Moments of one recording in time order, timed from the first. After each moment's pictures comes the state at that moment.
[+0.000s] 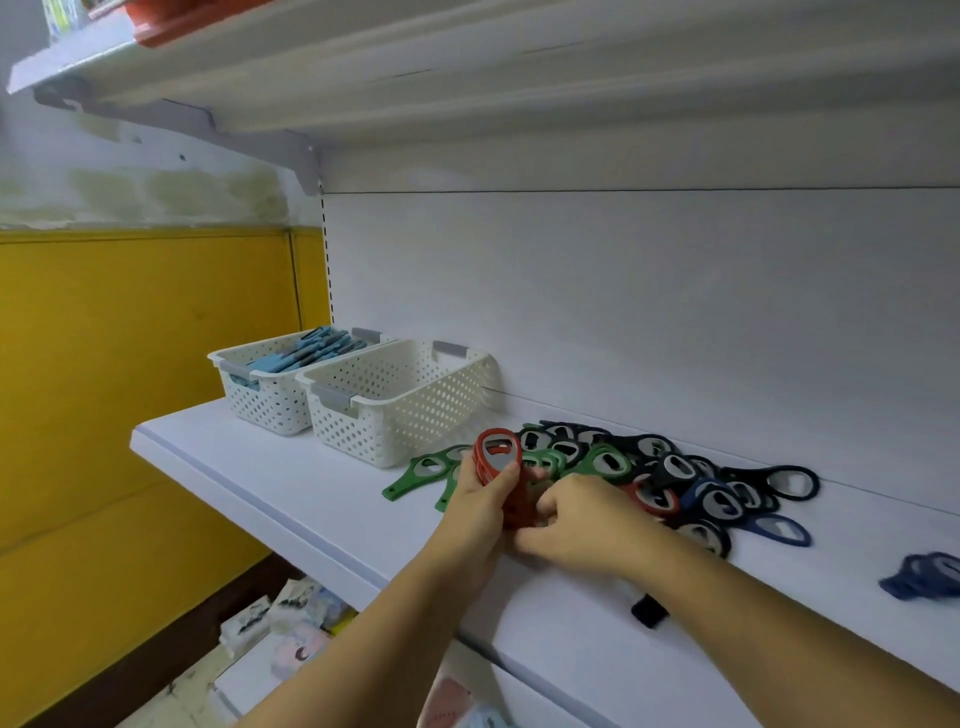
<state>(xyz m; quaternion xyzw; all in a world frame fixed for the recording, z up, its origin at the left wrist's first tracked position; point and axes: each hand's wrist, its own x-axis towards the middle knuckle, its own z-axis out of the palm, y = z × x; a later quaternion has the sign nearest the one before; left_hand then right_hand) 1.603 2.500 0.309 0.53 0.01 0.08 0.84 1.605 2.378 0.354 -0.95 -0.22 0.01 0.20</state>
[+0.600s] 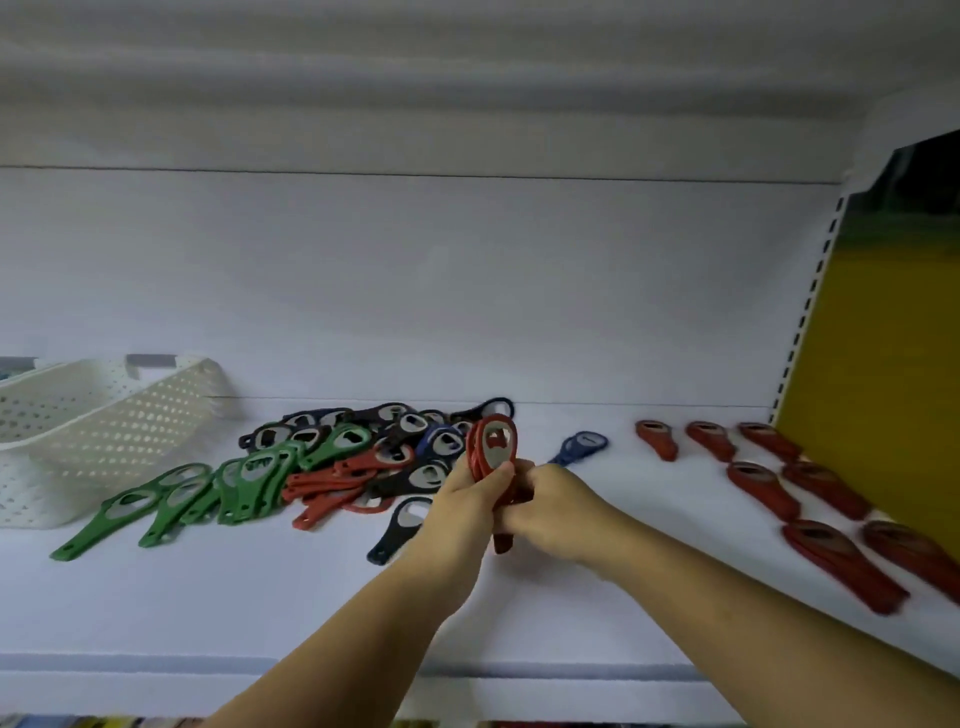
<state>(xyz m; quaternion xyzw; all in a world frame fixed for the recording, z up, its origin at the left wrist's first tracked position) 1.549 2.318 0.321 0.60 -0.13 -0.13 0.78 1.518 2.211 0.344 -0.88 0.01 -0.01 0.47</state>
